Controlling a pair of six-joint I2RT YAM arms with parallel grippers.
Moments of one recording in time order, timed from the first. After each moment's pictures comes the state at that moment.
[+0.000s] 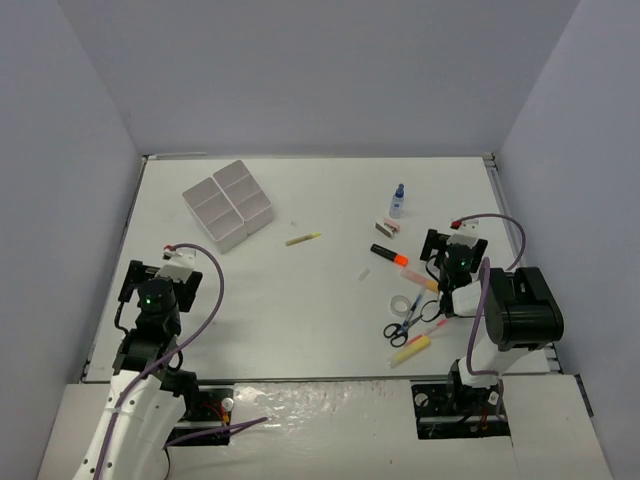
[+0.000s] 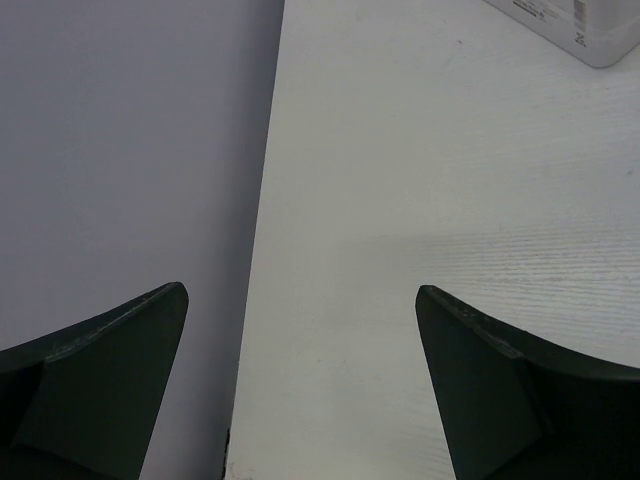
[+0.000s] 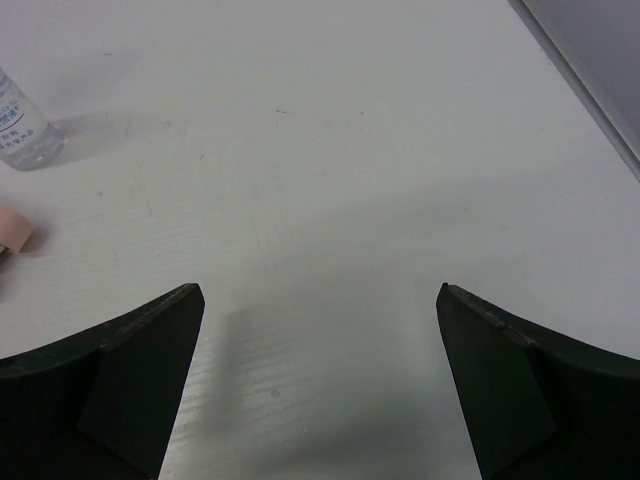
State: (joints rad) left arm -0.12 0.48 0.44 -0.38 -0.47 0.44; right arm 0.01 1.64 0.31 1.04 0.28 0.05
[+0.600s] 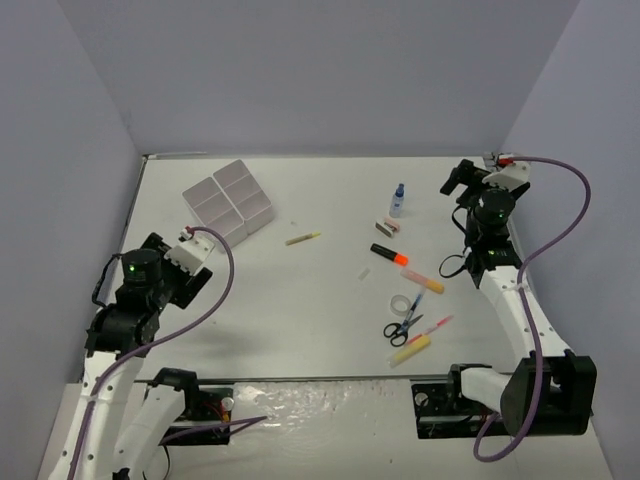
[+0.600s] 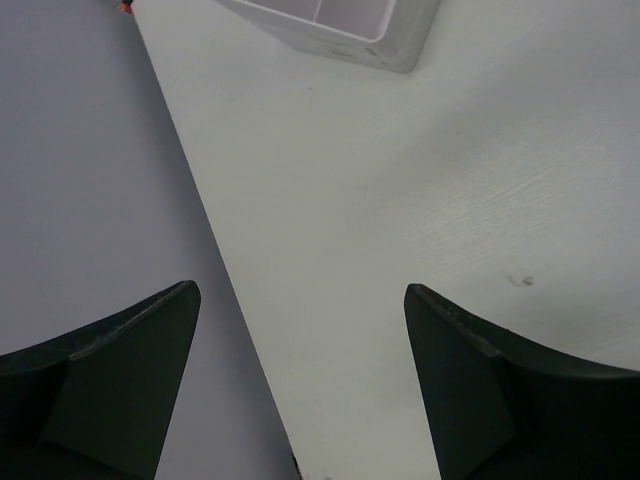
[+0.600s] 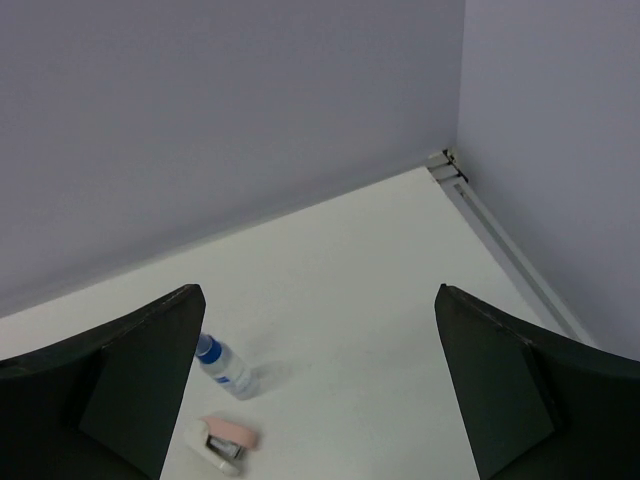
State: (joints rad) left arm -0.13 0.69 0.92 -0.83 -0.05 0.63; right arm 0.02 1.14 0.84 0.27 0.27 0.24
